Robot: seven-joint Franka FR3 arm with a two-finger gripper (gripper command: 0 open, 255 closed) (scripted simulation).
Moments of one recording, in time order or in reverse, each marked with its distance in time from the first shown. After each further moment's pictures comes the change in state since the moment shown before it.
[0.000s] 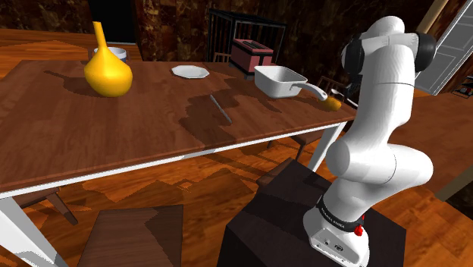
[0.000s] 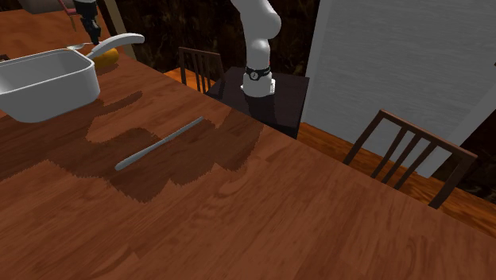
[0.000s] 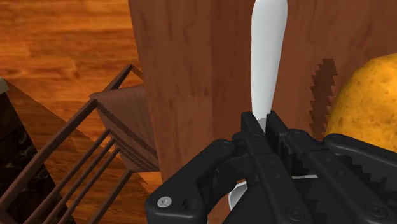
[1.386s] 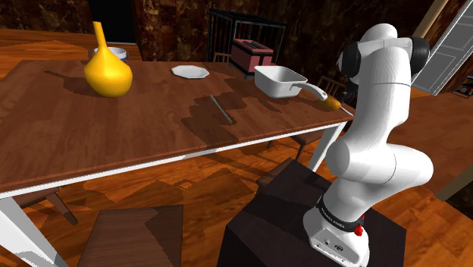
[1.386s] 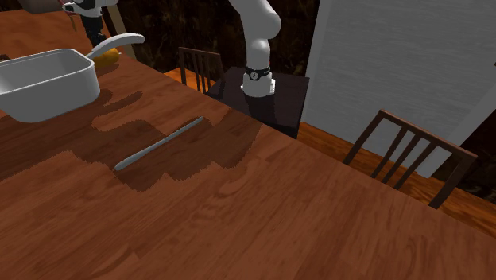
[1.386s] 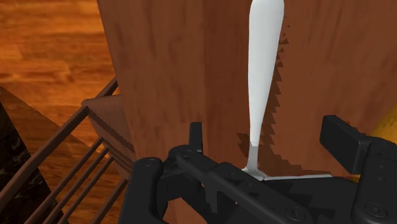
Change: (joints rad) arm -0.005 0.045 0.024 -0.062 0.035 0.102 -0.027
